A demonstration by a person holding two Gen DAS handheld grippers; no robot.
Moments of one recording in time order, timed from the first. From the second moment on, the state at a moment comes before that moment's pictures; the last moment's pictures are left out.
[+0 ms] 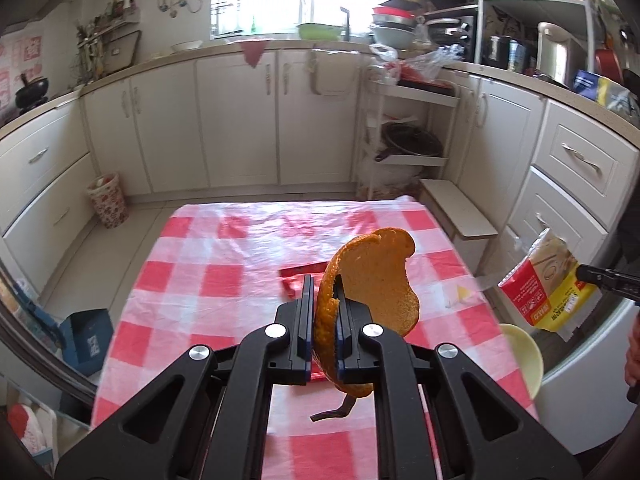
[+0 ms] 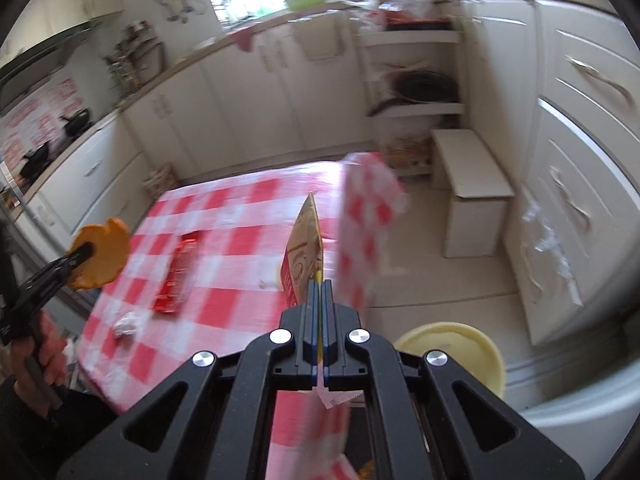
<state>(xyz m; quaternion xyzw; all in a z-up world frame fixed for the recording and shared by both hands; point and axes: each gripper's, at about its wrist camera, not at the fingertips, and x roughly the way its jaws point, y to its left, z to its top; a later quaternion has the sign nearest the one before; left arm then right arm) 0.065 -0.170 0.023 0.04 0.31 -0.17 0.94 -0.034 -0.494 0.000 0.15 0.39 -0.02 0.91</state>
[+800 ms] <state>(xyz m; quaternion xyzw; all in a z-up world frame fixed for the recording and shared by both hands) -0.003 -0.409 -0.081 0.08 0.45 -0.31 0.83 -0.054 -0.593 -0.089 0.23 0.47 -0.13 0.84</state>
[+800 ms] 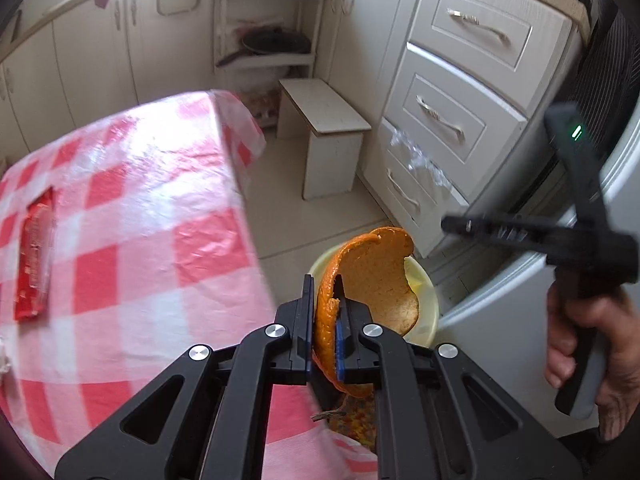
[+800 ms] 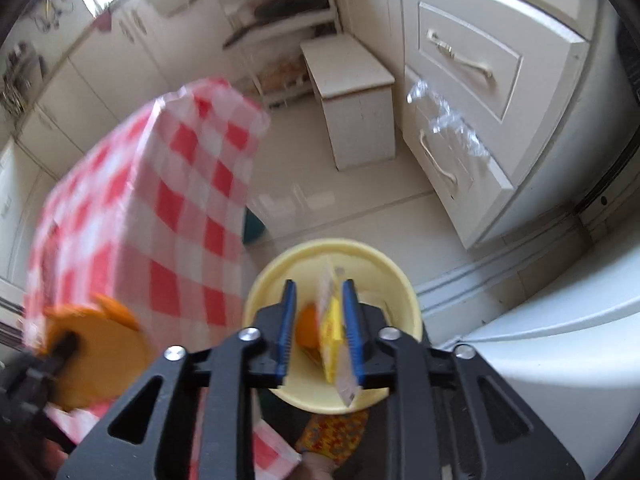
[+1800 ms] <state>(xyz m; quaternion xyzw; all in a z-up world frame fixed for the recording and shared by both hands) 0.014 -0.325 -0.034 0.11 0.43 -0.21 0.87 -0.036 -0.543 0.010 0.21 0.34 -0.10 0.91</state>
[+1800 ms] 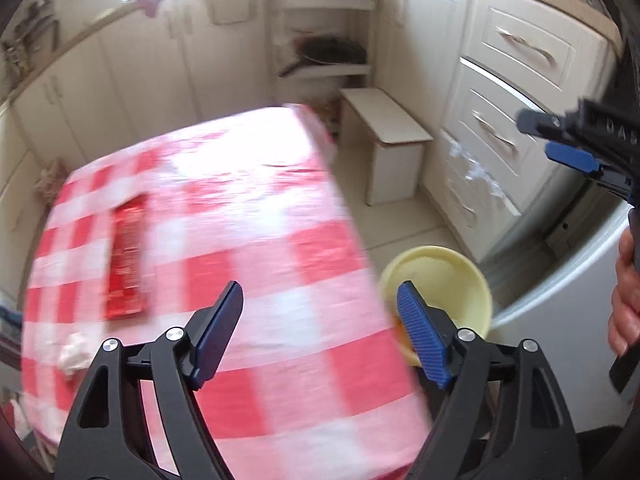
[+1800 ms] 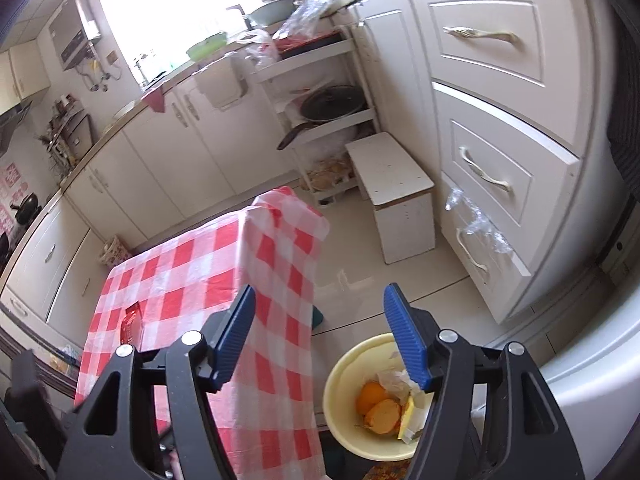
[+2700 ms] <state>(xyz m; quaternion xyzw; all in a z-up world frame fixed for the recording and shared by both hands) 0.039 -0.070 -0.021 0.08 0.40 -0.05 0.91 0.052 -0.319 -0.006 0.07 0.40 0.05 0.91</state>
